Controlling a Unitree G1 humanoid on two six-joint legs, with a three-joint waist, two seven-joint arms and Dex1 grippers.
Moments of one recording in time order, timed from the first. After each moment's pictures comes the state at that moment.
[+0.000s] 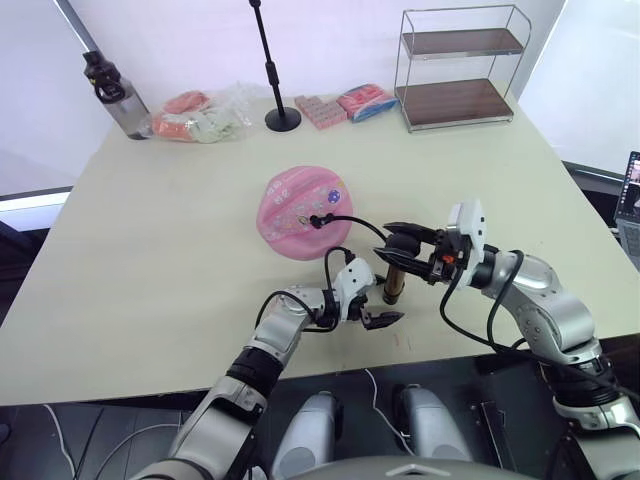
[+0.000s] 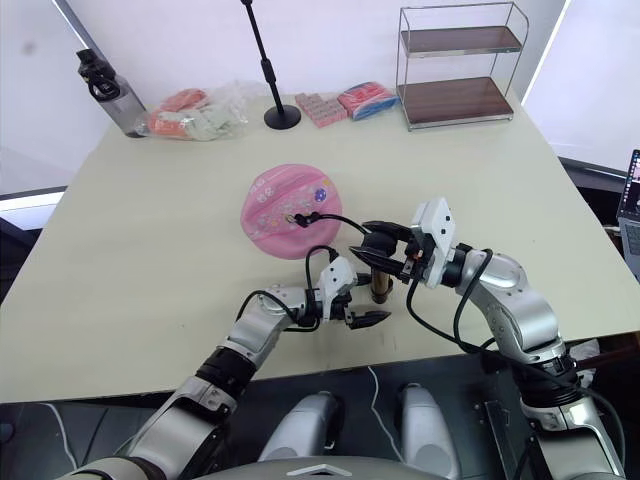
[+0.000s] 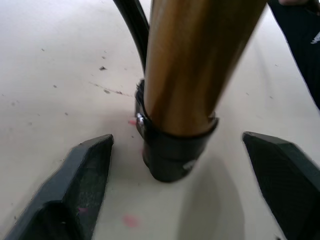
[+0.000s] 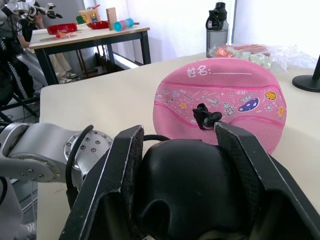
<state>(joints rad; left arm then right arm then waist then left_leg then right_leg) -0.43 0.22 -0.36 0.44 -0.08 0.06 -0.90 -0.34 -0.43 0.13 -0.23 0.50 0.35 0.85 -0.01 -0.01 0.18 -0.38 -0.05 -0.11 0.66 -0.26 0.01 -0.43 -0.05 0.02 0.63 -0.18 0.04</state>
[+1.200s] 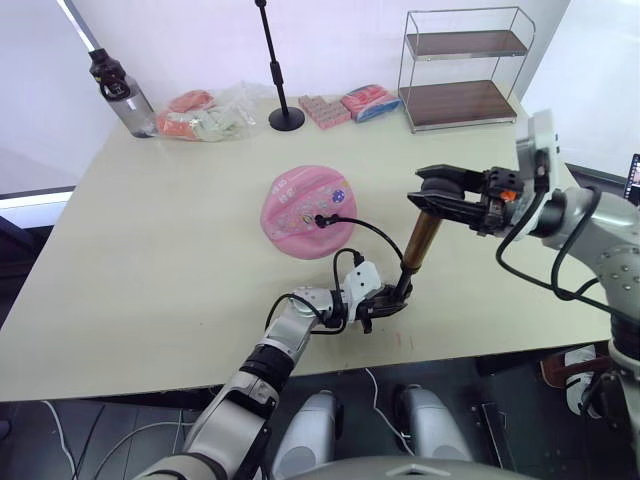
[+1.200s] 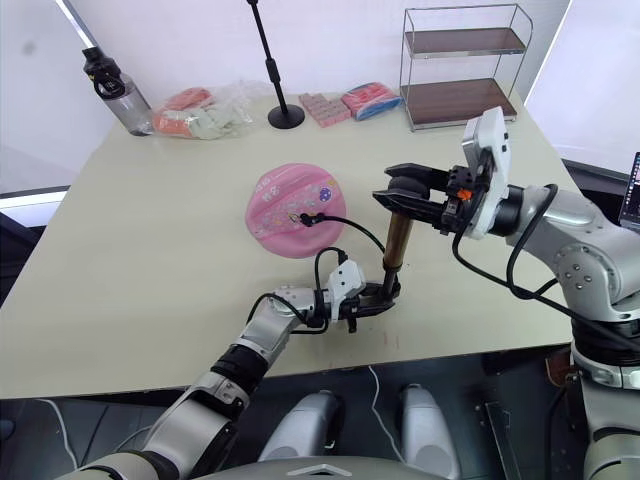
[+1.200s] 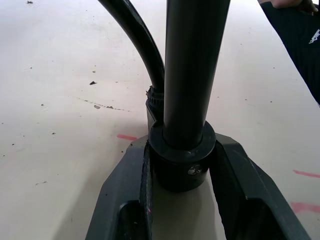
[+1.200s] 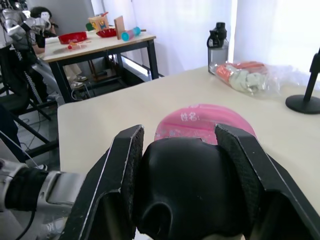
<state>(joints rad) -0.46 0.17 -0.35 0.59 -0.03 -0.10 -0.94 -0.63 -0.68 -0.10 -0.34 0.90 0.81 0.81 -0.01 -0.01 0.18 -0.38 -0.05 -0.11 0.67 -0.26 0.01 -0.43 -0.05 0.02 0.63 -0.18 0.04</state>
